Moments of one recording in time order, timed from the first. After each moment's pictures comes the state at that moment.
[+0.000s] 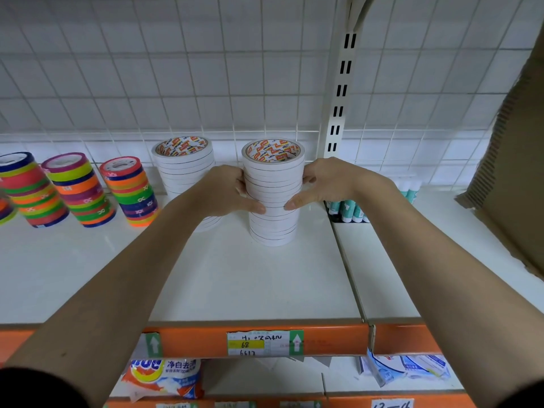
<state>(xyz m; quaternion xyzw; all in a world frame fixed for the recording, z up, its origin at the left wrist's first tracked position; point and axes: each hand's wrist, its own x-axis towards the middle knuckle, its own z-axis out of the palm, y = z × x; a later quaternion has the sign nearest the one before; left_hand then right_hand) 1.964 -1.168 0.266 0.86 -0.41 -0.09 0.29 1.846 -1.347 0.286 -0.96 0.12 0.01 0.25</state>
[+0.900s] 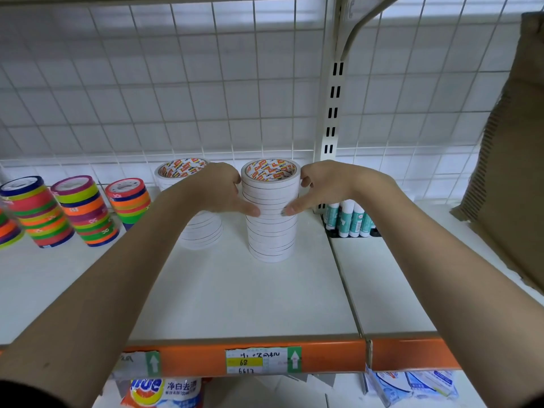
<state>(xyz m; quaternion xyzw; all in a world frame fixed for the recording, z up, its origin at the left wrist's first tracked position) 1.961 -1.170 0.311 0.91 -0.40 -0.04 0.12 1.849 -1.352 0.313 -0.97 0.14 0.03 0.18</state>
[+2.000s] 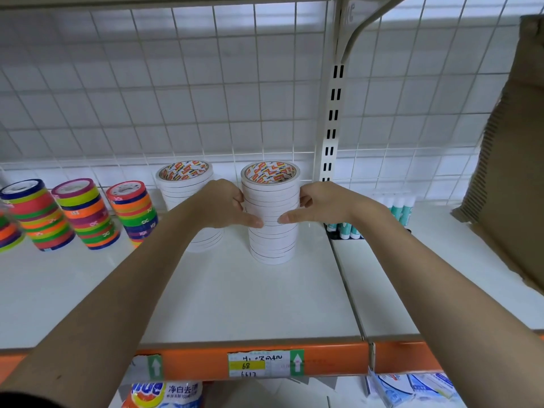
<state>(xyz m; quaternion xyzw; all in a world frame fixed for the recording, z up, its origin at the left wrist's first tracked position) 1.964 -1.168 0.286 0.90 -0.38 -0.09 0.20 1.844 -1.345 0.280 -0.96 0.11 -0.01 0.26</state>
